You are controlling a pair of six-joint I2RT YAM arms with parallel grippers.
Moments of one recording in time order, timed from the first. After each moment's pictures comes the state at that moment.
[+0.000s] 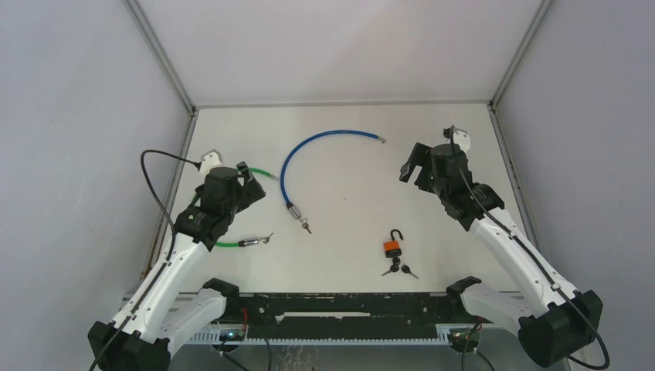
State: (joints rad) left arm -0.33 0.86 0.80 -0.59 -0.38 -0.66; right arm 0.39 1.03 0.95 -0.54 0.27 0.58
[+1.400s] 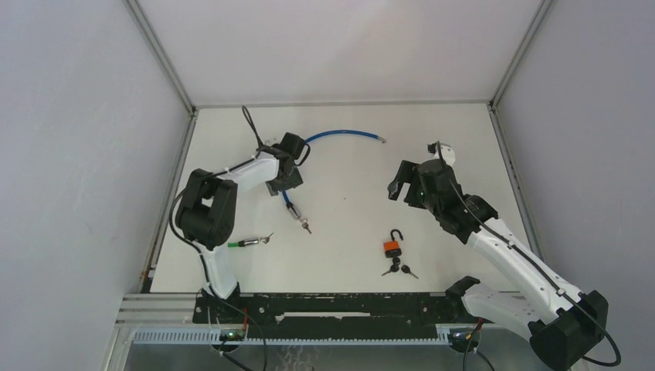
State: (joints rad) left arm -0.43 1.87 1.29 -0.64 -0.40 -0.81; right arm 0.54 0.98 0.87 -0.57 0.26 0.63
